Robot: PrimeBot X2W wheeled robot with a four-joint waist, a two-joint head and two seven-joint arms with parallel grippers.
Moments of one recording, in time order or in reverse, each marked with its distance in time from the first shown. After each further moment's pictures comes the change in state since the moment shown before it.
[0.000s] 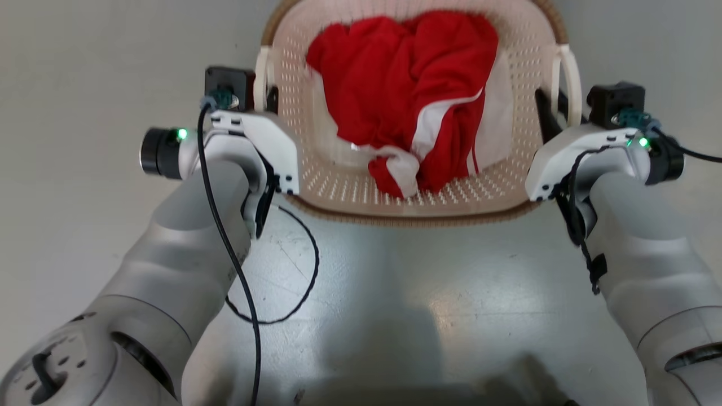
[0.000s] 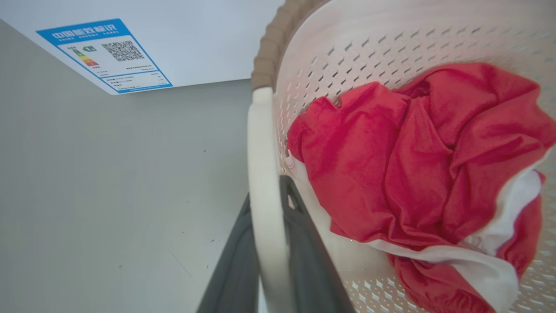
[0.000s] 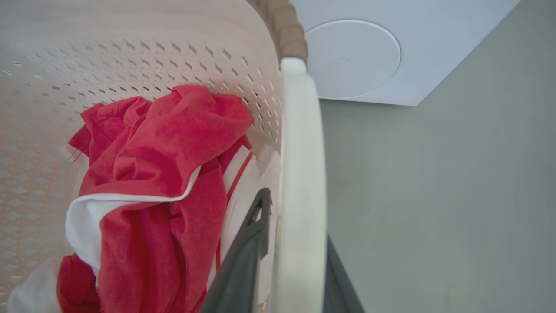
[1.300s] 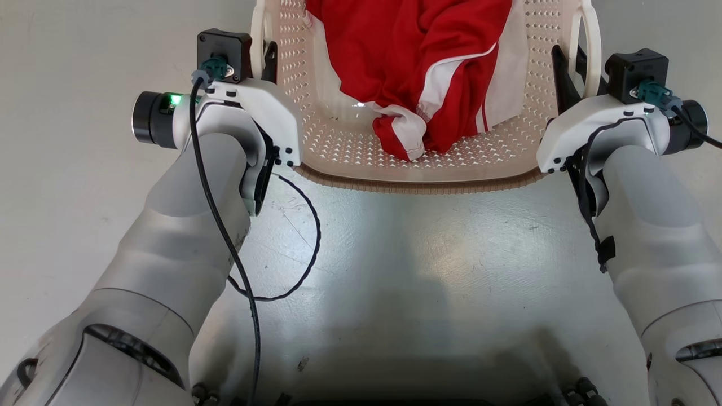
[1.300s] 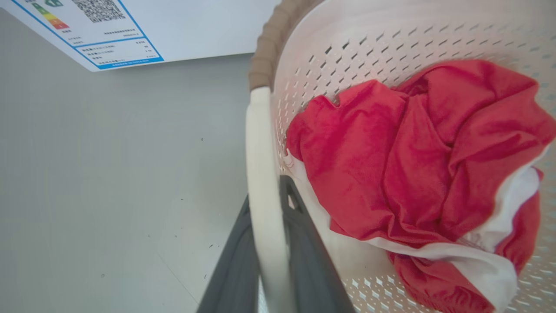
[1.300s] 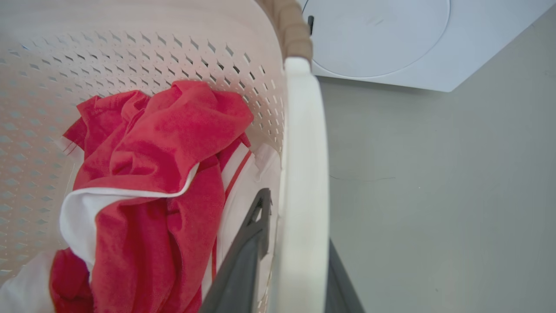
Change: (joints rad) left arm -0.007 -0.009 0.309 -0.058 0.326 -0.013 0.000; right arm 0.000 0.000 -0.153 -0.129 -0.186 0.000 0.000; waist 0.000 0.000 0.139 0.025
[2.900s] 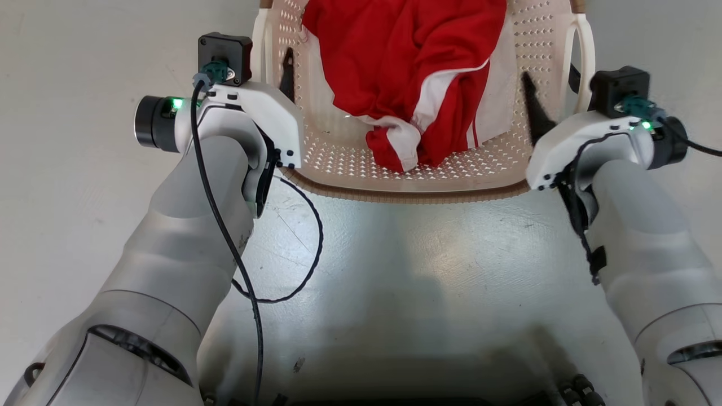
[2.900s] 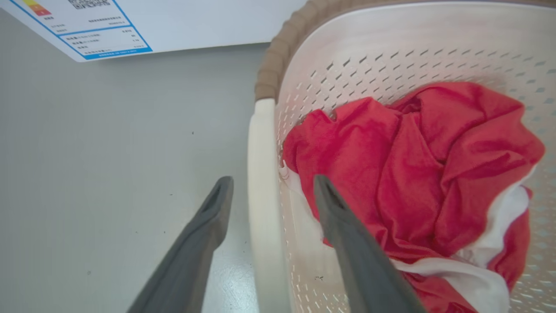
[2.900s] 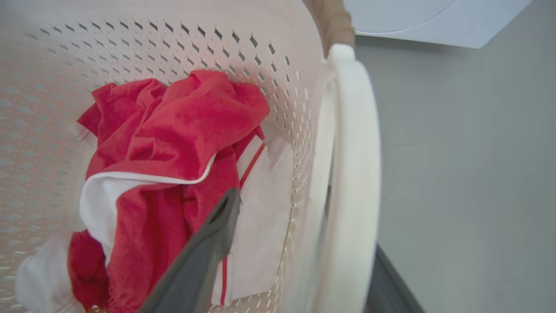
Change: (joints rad) left arm 0.001 -0.026 0.081 0.046 0.068 -0.007 -0.007; right arm 0.000 0.005 0.024 0.074 0.038 0.009 -0.003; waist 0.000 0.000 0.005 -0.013
